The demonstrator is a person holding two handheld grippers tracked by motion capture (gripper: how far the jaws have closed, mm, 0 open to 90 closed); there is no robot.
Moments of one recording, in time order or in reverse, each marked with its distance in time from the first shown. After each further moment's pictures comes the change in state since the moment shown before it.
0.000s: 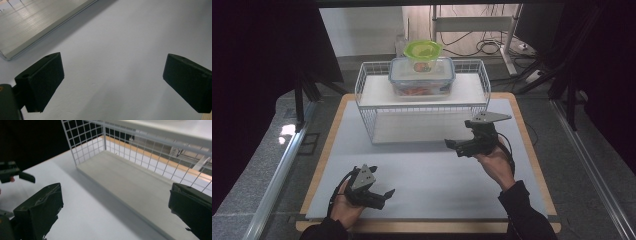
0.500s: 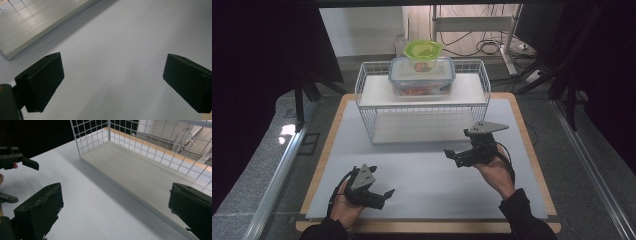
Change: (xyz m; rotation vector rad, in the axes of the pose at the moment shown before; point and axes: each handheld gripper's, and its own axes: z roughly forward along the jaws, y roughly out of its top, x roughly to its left) left arm 0.000 0.000 -0.001 -0.004 0.001 -0.004; right arm 0.013 -0.019 -0.002 0.033 0.003 -0.023
